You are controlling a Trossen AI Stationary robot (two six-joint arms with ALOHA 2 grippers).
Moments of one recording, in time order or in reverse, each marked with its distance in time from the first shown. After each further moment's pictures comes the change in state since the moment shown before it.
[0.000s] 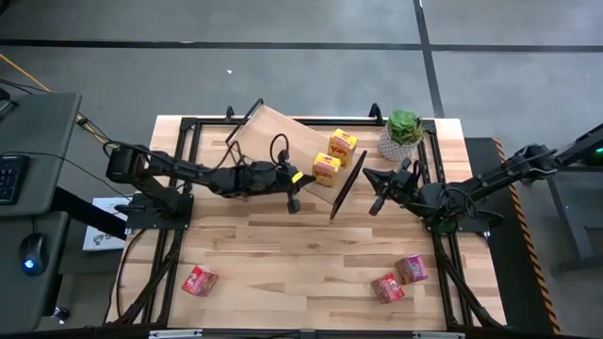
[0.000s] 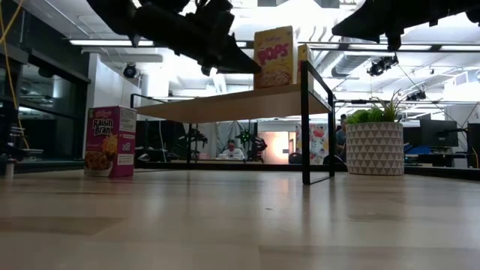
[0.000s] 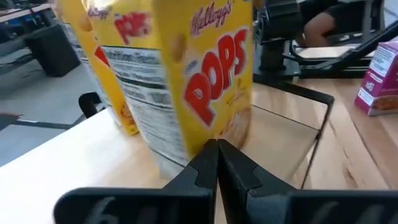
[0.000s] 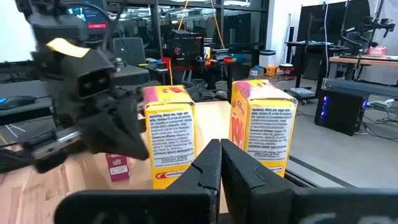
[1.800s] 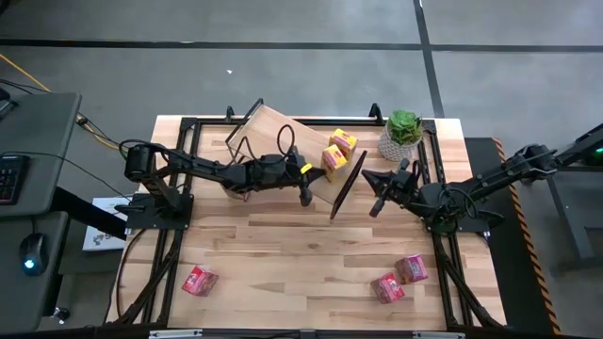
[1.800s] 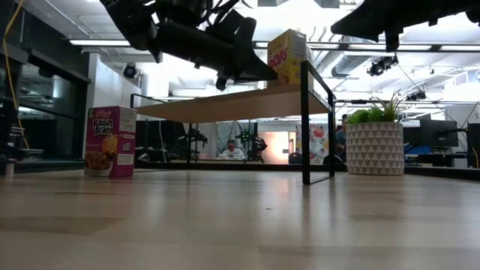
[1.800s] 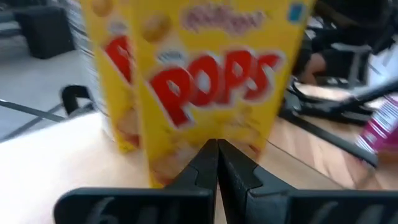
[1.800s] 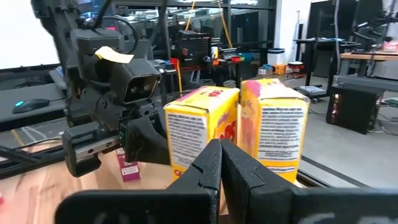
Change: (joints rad) left arm 0.062 0.141 0.072 0.131 0.083 -0.176; right arm -0.001 0.000 0.000 0.002 -0.039 0.026
